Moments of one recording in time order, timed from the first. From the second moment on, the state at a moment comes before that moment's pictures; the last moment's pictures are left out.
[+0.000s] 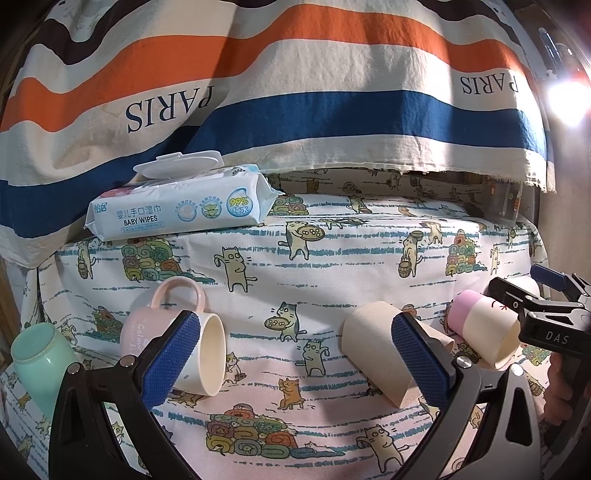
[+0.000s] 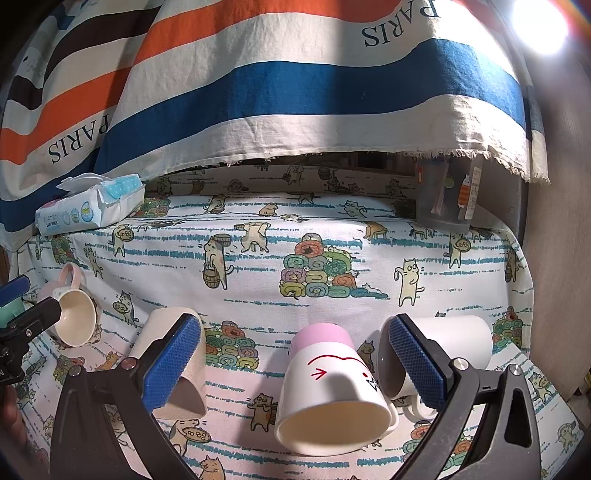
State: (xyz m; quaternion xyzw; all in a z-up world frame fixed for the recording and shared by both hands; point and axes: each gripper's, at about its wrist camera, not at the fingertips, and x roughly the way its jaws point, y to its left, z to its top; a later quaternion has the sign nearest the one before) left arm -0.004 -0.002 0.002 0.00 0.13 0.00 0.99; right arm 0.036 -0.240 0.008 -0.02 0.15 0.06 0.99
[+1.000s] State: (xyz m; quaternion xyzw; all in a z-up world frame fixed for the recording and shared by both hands) left arm -0.003 -0.003 0.002 0.01 0.14 0.00 0.99; right arm 0.035 -0.238 0.007 -0.02 0.15 0.07 0.99
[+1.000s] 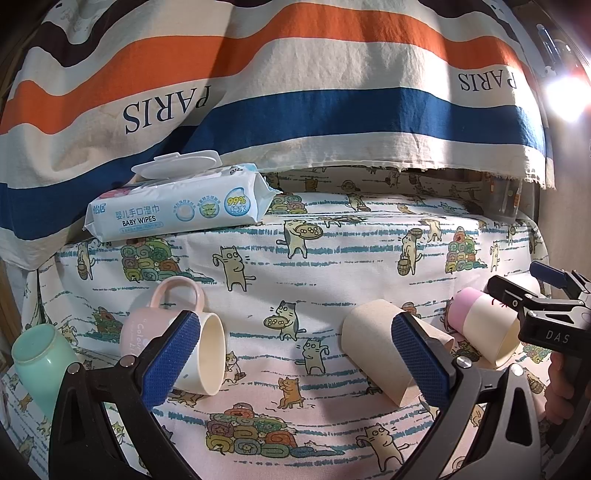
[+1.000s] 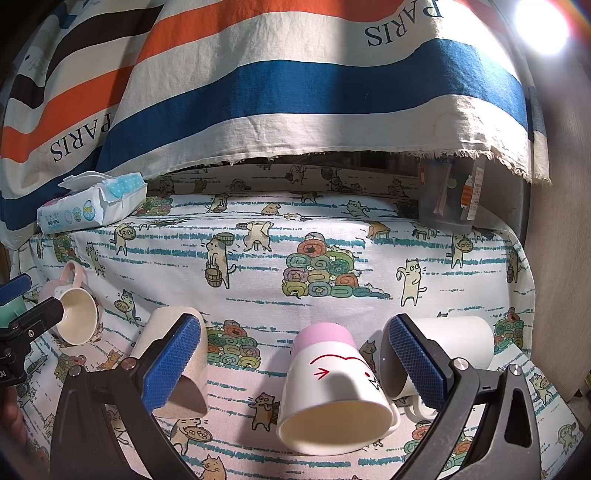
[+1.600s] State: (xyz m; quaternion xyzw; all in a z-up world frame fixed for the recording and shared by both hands) left arm -0.002 -0.001 0.000 0.00 0.14 0.00 0.99; right arm 0.035 -0.239 0.007 -0.01 0.15 0.06 0.99
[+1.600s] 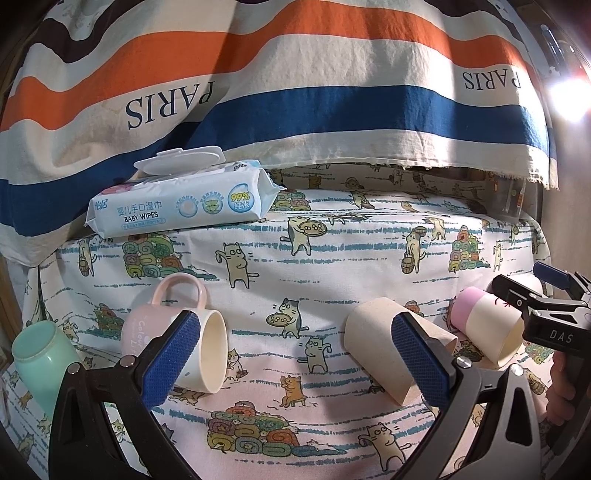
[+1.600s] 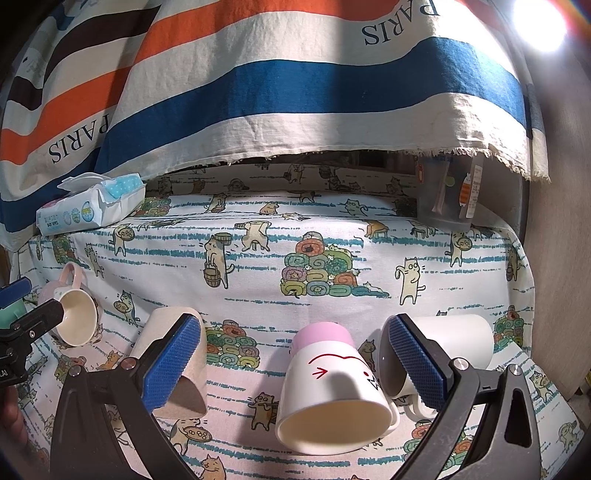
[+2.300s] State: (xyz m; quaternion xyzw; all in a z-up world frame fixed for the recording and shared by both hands) left arm -0.002 0.000 0.002 0.01 0.14 0.00 0.99; right arm 0.035 -0.239 0.006 -0.01 0.15 0.06 0.99
